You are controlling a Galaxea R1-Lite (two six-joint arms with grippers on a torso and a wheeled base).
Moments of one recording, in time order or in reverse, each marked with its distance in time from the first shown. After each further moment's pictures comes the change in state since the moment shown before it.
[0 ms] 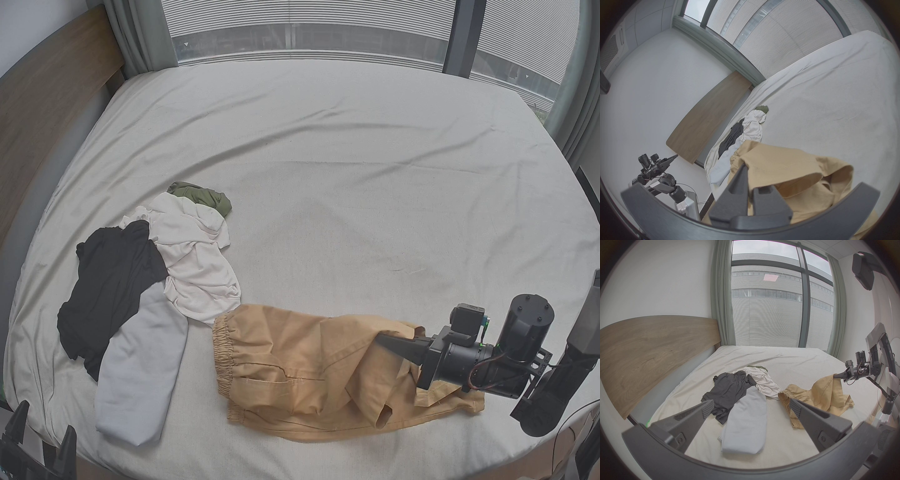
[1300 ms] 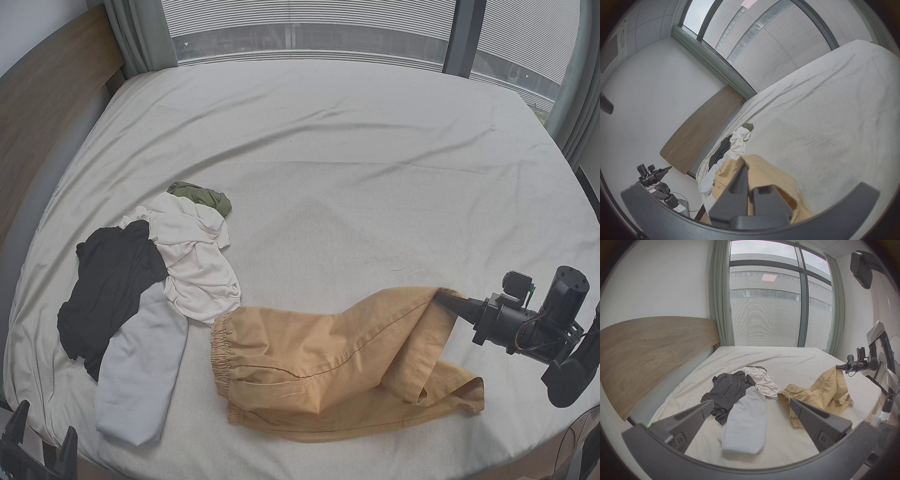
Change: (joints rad) left arm 0.000 0.000 0.000 -0.001 -0.010 0.010; right arm -0.291 -0.084 0.001 0.001 0.197 0.006
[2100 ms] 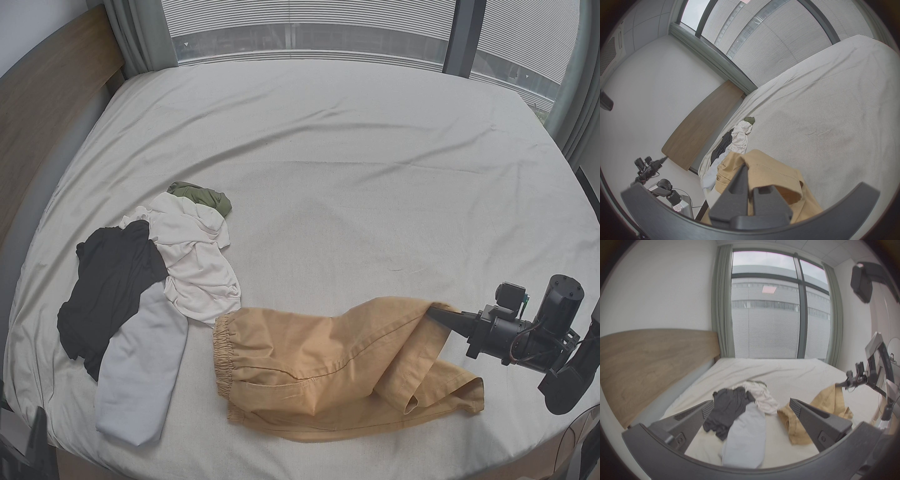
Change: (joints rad) left arm 0.004 0.044 -0.146 -0.067 -0.014 -0.011; right arm 0.034 0.020 0.035 0.000 -0.009 -0.009
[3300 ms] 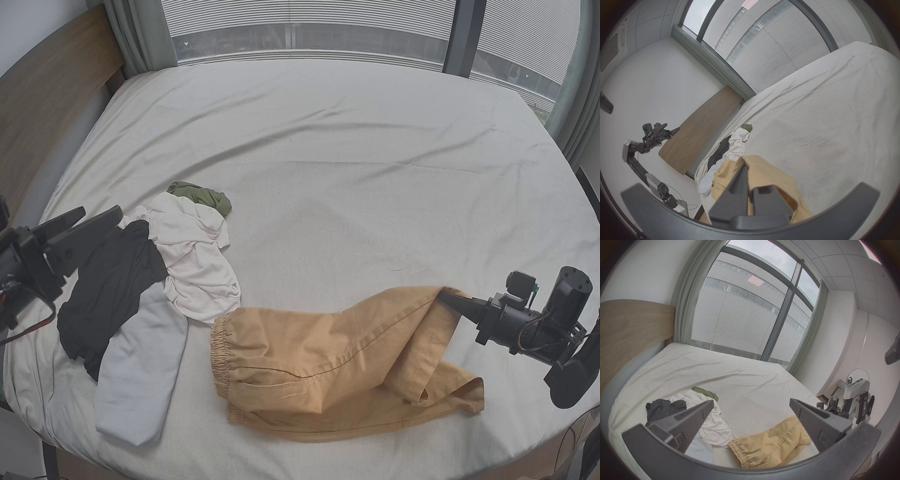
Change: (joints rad) left arm -0.274 1.050 -0.427 -0.474 -0.199 -0.170; right arm -0.051 -0.036 -0.013 -0.001 -0.004 0.006
